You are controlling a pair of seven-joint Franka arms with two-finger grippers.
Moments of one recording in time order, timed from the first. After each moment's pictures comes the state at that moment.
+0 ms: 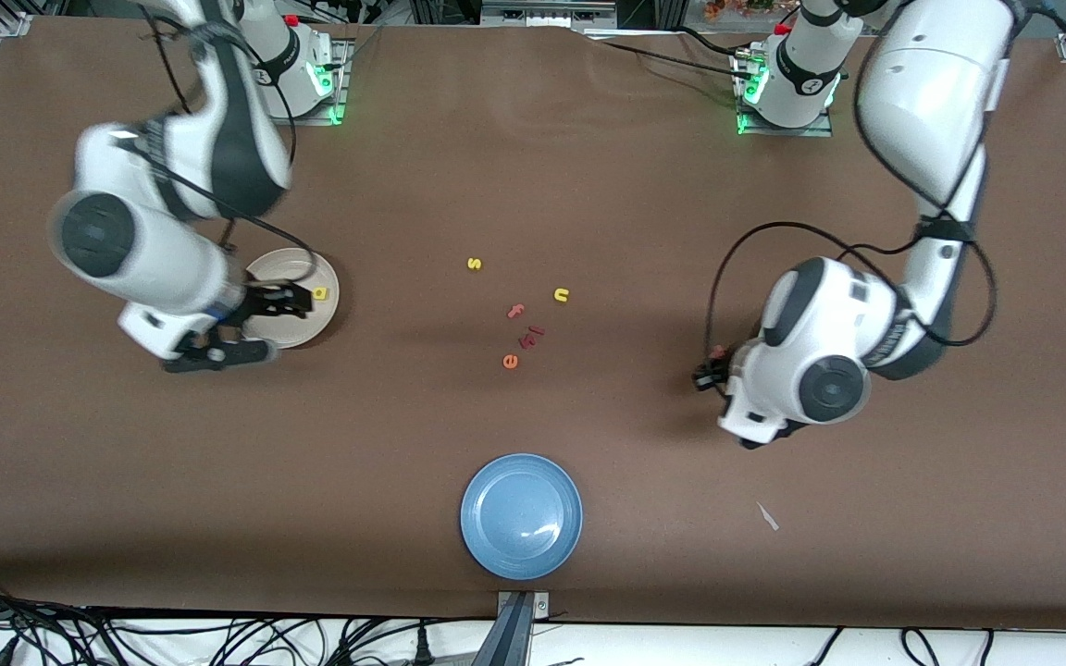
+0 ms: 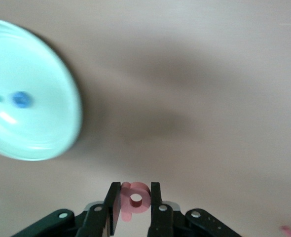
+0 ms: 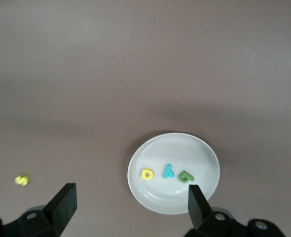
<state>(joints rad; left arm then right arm) -0.08 0.75 -0.23 -1.28 0.00 1.63 -0.71 0.63 0.29 -0.47 -1.63 0.16 1.78 -0.01</state>
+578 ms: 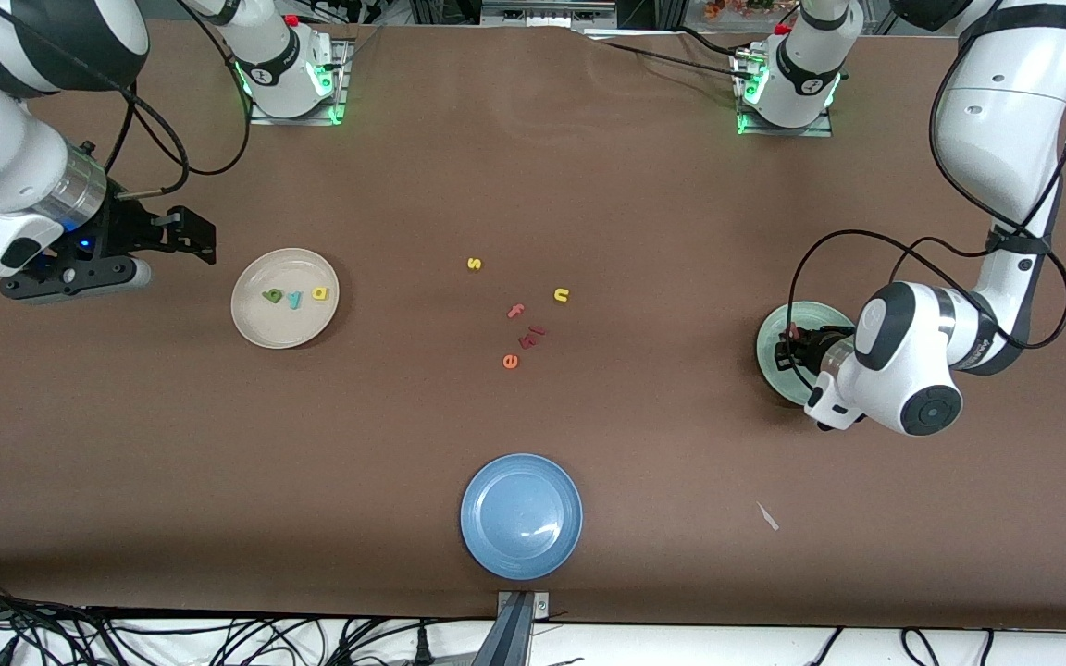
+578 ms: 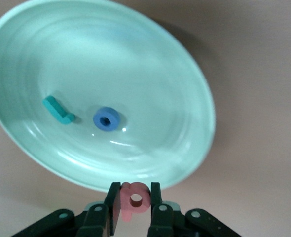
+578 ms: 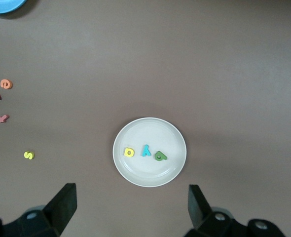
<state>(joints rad) 0.11 0.73 -0.23 -1.55 0.03 1.71 -0.50 0.25 0.09 -0.10 -1.64 0.02 1.69 -0.02</state>
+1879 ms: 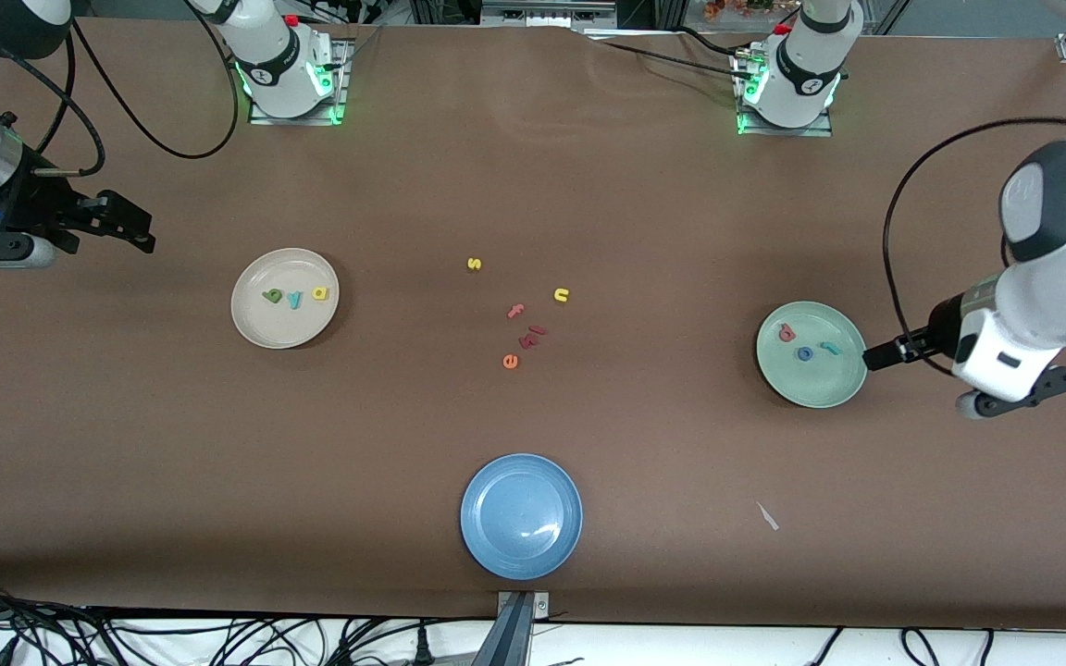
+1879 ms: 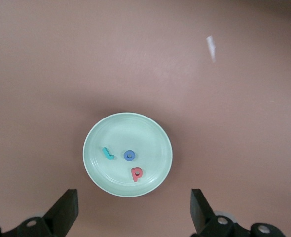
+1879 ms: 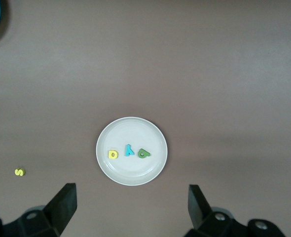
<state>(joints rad) 0.17 0.32 -0.25 -1.52 0.03 1.78 -0.40 0.12 -0.01 -0.07 -1.73 0.01 1.72 0.04</state>
